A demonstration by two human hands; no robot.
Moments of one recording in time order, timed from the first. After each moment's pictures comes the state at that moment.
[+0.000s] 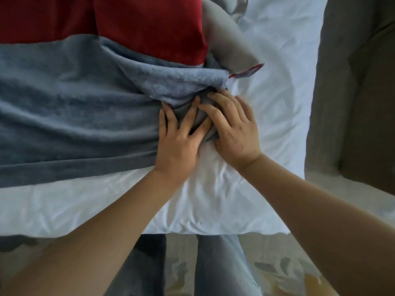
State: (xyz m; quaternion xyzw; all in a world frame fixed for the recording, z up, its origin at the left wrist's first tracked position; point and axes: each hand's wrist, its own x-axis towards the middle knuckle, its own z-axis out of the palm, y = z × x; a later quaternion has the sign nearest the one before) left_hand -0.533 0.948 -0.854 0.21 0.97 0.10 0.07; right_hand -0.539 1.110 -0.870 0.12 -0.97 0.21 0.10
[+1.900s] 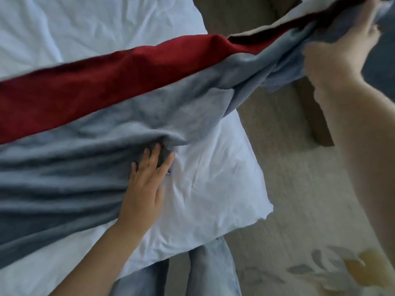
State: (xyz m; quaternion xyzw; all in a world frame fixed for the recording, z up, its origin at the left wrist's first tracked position) left_hand -0.484 0.960 -0.831 0.30 0.90 0.22 0.22; right_hand -0.532 1.371 -0.766 -0.63 -0.70 0.29 0.16
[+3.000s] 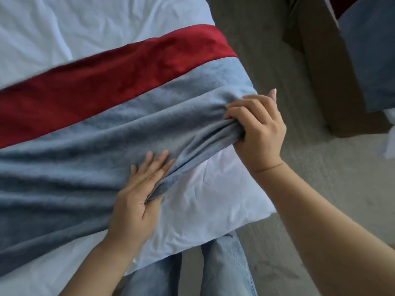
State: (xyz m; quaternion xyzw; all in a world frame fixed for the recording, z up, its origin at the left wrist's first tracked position) left_hand -0.486 0.940 -0.773 0.27 0.86 0.37 0.21; right_hand -0.462 1.215 -0.828 -0.17 -0.91 0.20 0.32
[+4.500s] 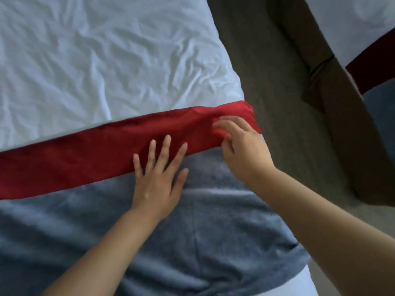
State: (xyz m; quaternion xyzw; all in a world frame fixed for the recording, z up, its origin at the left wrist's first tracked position) left_hand -0.639 0.996 -0.843 0.28 0.94 0.07 0.18; right_hand -0.610 1.227 -0.821 -0.15 -0.92 0.37 0.02
